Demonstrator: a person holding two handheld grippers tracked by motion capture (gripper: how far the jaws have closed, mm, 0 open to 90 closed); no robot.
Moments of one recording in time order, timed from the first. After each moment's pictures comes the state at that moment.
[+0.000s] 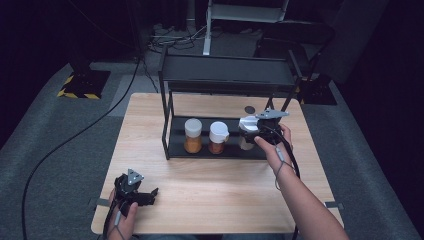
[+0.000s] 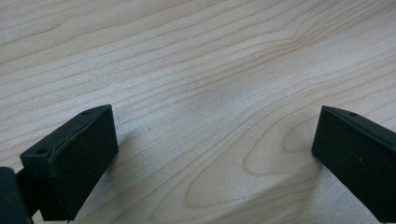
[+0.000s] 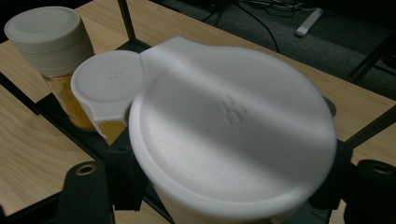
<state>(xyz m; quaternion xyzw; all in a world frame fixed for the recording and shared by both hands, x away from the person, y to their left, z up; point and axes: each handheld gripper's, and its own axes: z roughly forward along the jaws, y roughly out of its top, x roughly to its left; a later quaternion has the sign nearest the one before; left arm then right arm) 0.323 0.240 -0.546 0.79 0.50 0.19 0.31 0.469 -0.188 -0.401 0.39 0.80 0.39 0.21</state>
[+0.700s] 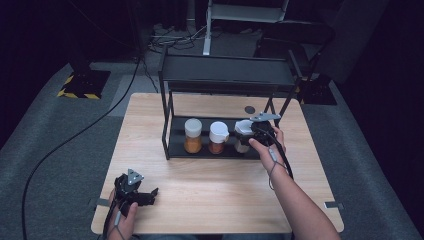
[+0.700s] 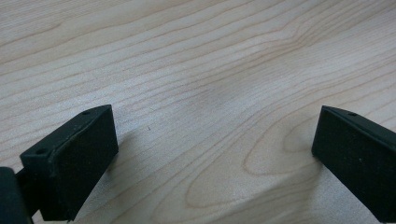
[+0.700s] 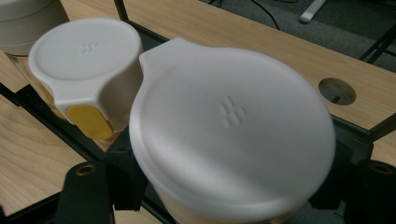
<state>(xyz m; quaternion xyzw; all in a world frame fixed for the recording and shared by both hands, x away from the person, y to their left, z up) 0.323 0.241 -0.546 0.79 0.50 0.19 0.31 0.481 -0.180 -0.431 0.40 0.81 0.38 0.20</state>
